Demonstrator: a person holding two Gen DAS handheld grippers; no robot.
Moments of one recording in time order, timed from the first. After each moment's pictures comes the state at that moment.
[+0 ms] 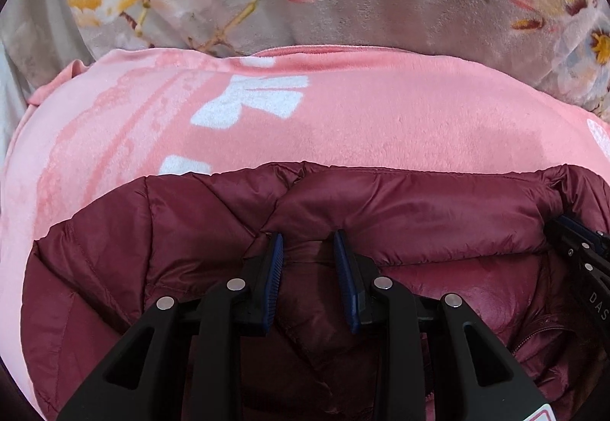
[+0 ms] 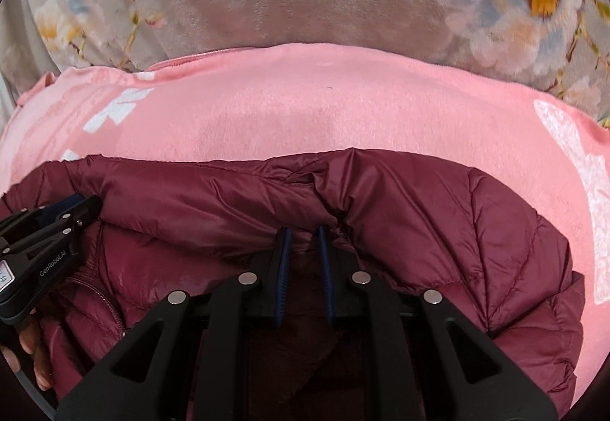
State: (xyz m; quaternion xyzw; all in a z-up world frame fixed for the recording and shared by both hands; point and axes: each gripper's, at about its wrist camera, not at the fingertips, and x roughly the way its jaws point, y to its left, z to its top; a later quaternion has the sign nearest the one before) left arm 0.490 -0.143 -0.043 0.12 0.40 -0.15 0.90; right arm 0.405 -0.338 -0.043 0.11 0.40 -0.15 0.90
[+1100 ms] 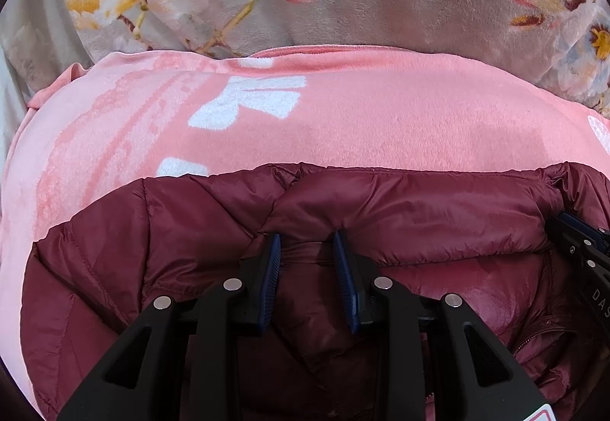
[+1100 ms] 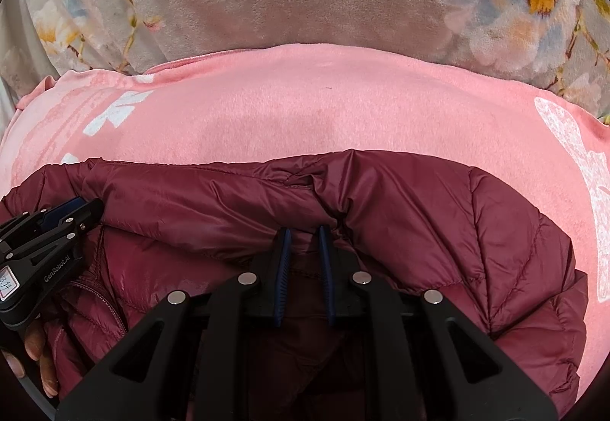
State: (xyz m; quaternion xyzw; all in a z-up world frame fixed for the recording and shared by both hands) left arm 0.491 -0.145 -0.041 0.13 0.40 -0.15 0.90; right arm 0.406 -0.342 -0.043 0.12 0.40 -0.14 0.90
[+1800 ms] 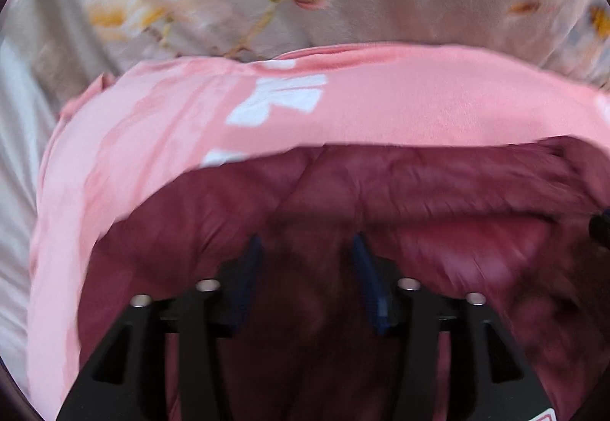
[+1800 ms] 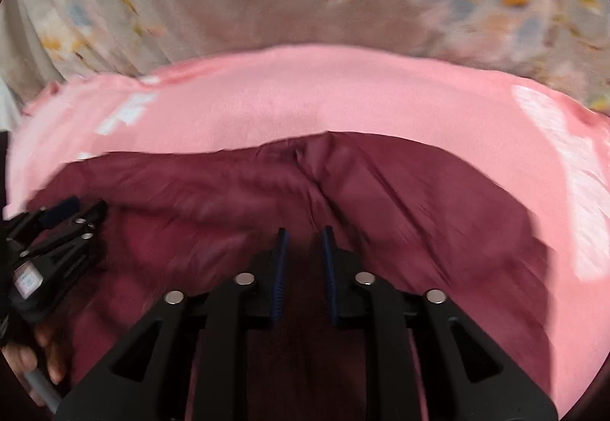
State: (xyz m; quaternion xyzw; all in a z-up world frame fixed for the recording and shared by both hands) left arm 0.448 -0.134 -0.016 0.15 0.41 -0.12 0.89; right arm 0.331 -0.336 0.001 0.14 0.39 -0.13 0.90
